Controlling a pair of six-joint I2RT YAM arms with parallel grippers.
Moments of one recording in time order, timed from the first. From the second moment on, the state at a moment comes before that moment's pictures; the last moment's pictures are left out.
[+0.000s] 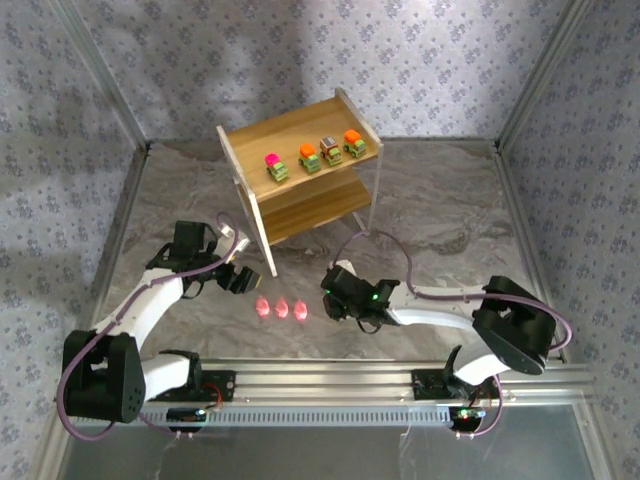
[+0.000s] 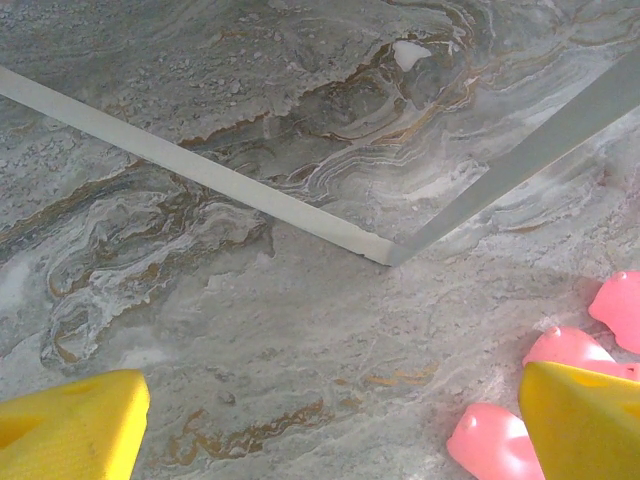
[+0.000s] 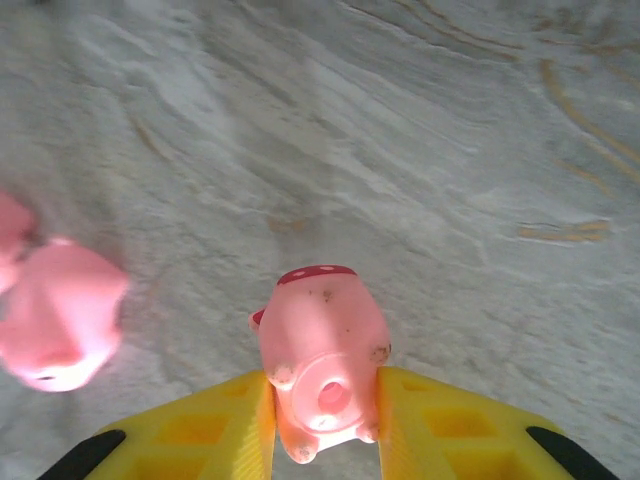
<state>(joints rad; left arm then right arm) -0.15 1.17 0.63 -0.45 0.47 0.39 1.04 1.46 0.71 -0.23 0.15 0.67</state>
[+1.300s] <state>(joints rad) -0.15 1.17 0.63 -0.45 0.47 0.39 1.04 1.49 0.72 -0.21 0.06 0.67</state>
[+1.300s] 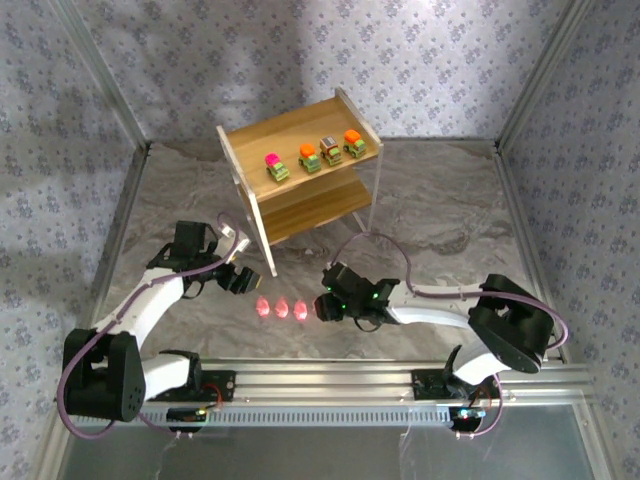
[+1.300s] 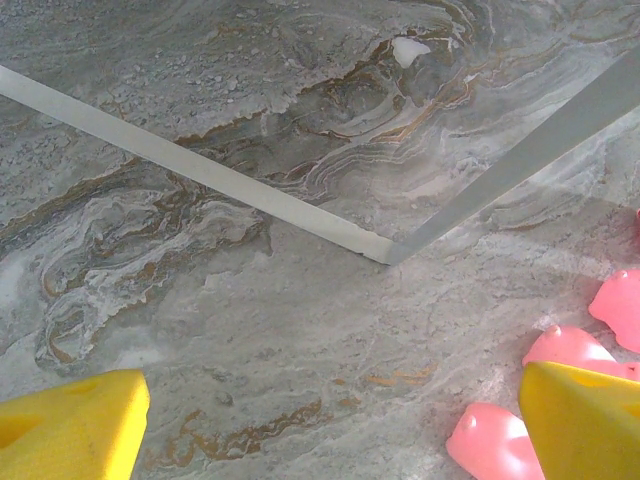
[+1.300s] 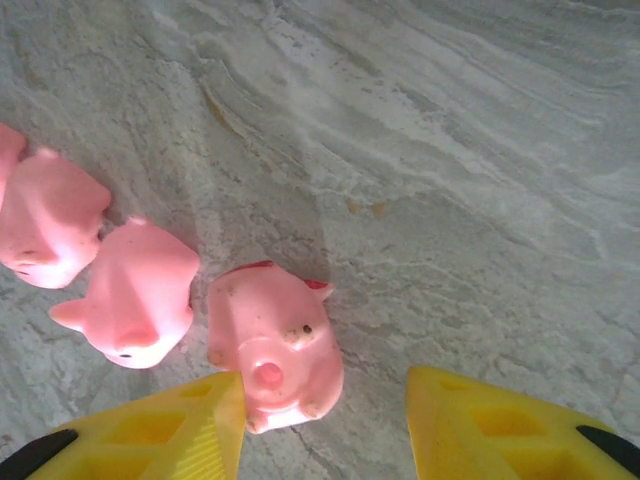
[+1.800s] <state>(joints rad) -0.15 1.17 0.63 -0.45 0.47 0.38 1.24 1.62 1.01 -0.53 0.39 0.64</state>
